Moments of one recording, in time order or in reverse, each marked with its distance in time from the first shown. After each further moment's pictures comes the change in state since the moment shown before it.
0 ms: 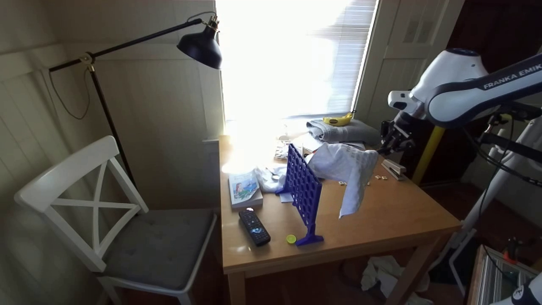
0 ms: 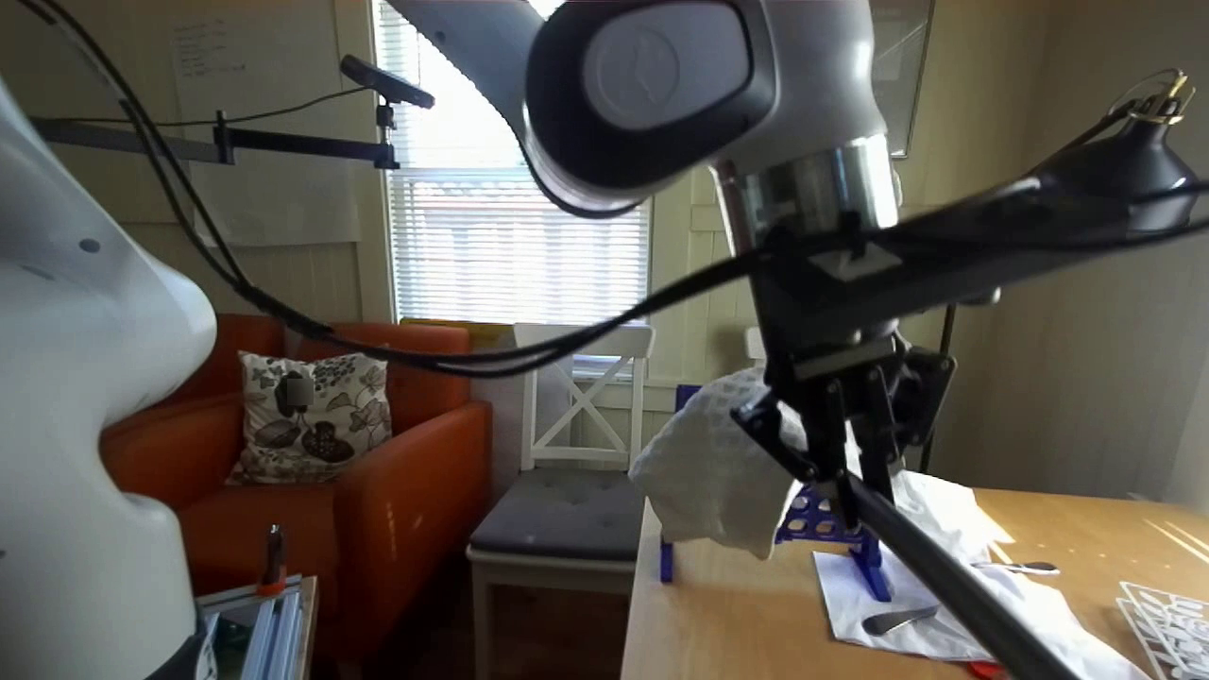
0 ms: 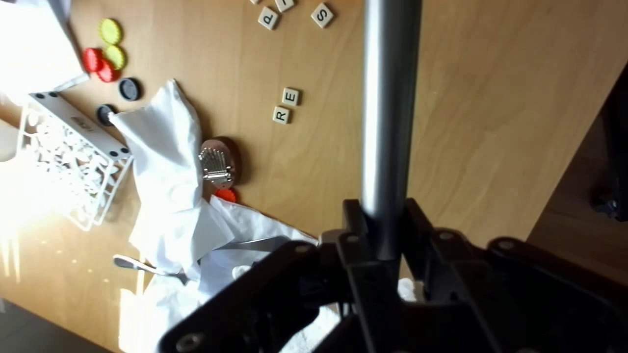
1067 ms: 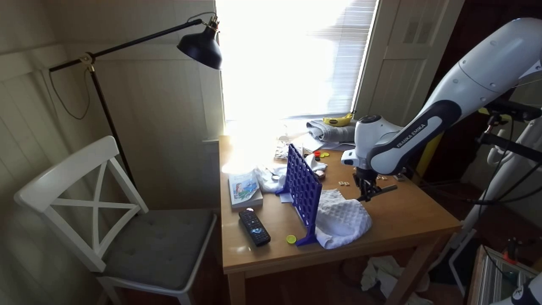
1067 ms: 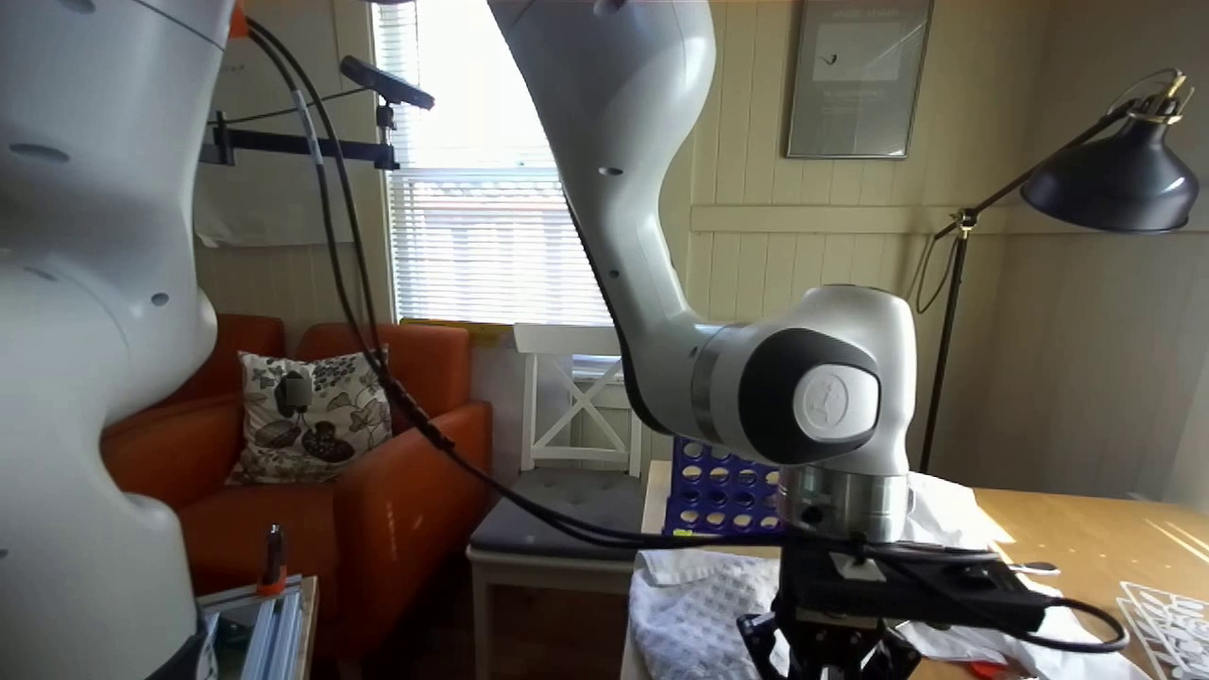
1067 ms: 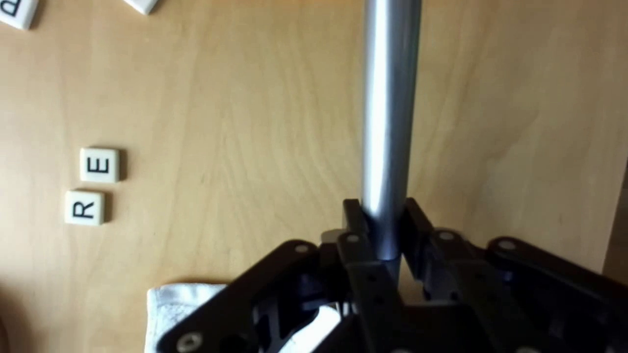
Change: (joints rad) arm -0.002 0.664 0.096 0.282 -0.239 -0.050 0.428
